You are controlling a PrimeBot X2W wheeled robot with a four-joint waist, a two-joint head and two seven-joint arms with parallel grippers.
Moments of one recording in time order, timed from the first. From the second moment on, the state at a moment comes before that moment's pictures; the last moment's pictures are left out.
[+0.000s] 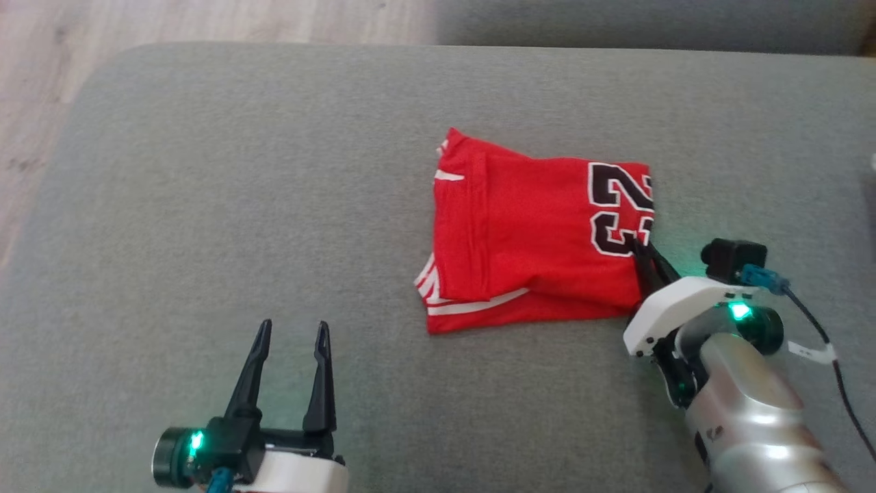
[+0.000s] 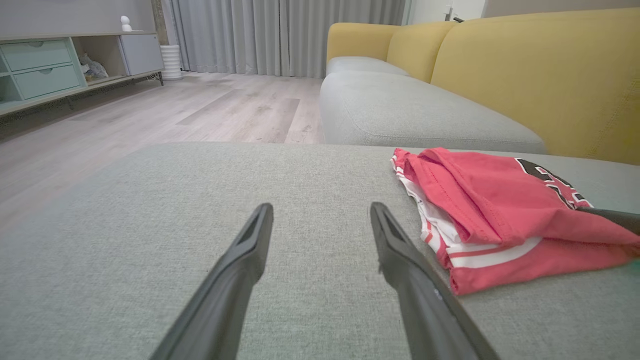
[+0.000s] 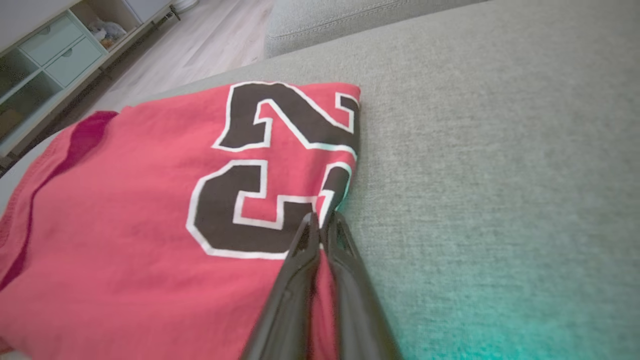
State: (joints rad) left arm 0.04 0.05 -0.26 0.15 -0.16 0.08 -0.26; right arm -0.54 -0.07 0.15 1.03 0.35 0.13 -0.15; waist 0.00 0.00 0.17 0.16
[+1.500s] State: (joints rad) left arm 0.02 0.05 -0.26 0.16 -0.21 0.09 -0.26; right arm -0.17 -0.15 0.15 0.48 0.21 0.13 -0.24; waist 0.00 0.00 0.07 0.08
